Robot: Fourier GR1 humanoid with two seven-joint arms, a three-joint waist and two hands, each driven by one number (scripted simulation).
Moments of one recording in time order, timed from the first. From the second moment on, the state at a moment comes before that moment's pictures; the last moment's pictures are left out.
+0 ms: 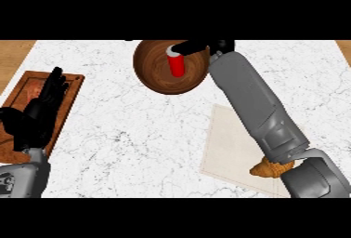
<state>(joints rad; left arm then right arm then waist) -0.20 0.25 0.11 -1.54 -0.03 0.05 0.14 -1.26 -0.05 0.00 -0.40 0.28 -0.57 0.18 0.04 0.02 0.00</state>
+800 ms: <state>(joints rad) -0.16 0.26 0.16 -1.53 -0.03 0.05 0.13 -0.87 -0.21 -0.19 -0.73 -0.01 -0.22 -0.05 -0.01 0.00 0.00</state>
